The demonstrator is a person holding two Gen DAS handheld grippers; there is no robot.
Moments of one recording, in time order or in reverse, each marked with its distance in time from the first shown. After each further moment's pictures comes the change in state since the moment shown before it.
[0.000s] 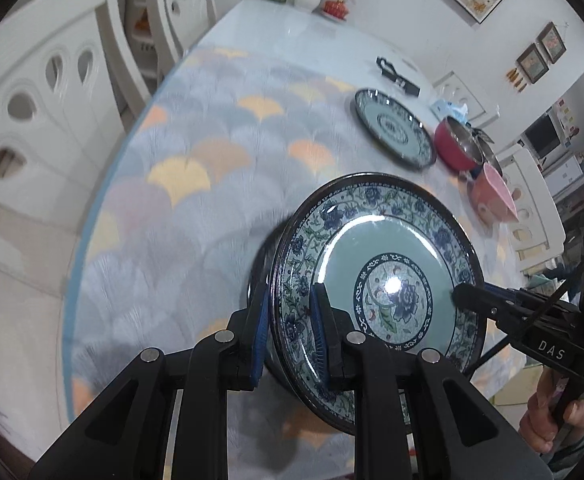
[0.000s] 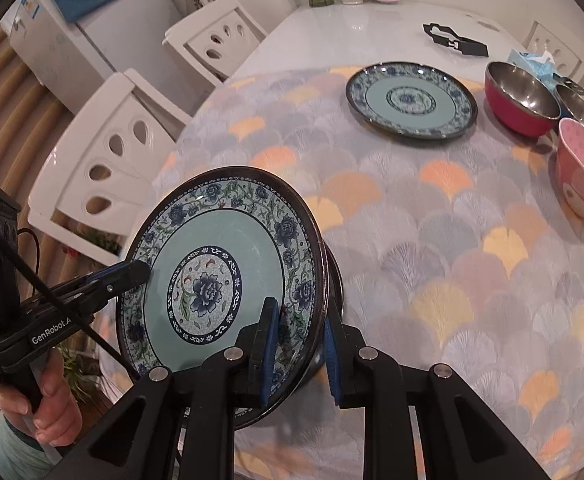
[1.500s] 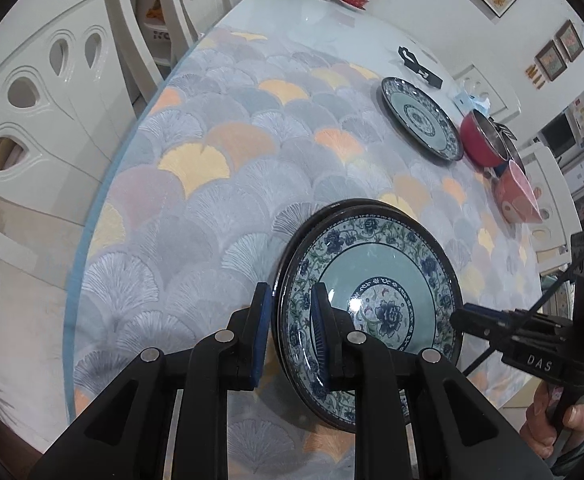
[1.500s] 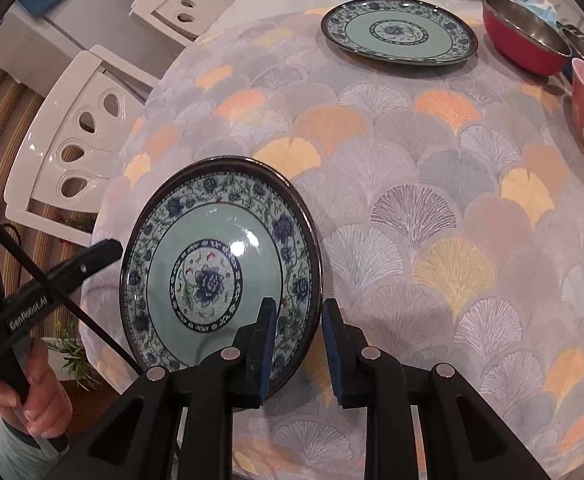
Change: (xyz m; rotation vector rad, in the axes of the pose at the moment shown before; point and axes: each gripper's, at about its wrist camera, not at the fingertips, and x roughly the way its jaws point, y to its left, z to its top) left arm 0.018 0.012 0.008 -0.020 0.029 0.059; right arm 0.044 -0.026 -0.007 0.075 0.144 0.041
